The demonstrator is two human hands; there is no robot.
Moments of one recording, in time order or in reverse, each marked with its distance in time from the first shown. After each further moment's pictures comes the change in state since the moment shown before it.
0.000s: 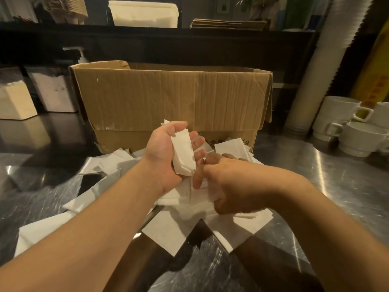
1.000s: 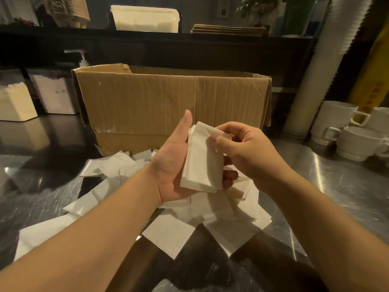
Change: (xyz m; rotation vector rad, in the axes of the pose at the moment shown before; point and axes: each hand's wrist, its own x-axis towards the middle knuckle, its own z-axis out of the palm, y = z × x) left_hand -0.009 -0.007 -0.001 0.150 -0.451 -0.209; right_hand 0.011 0.013 -0.008 1.085 0.658 0.081
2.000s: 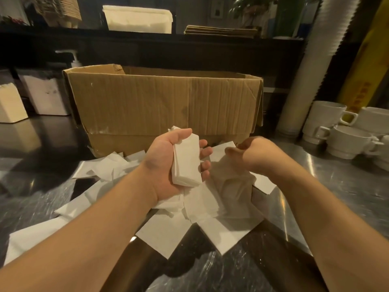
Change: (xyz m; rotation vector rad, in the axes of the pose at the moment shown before) left_hand -0.002 0.001 0.008 -0.160 0.306 0.040; right_hand 0.026 0.020 -0.037 -0.749 0.110 0.331
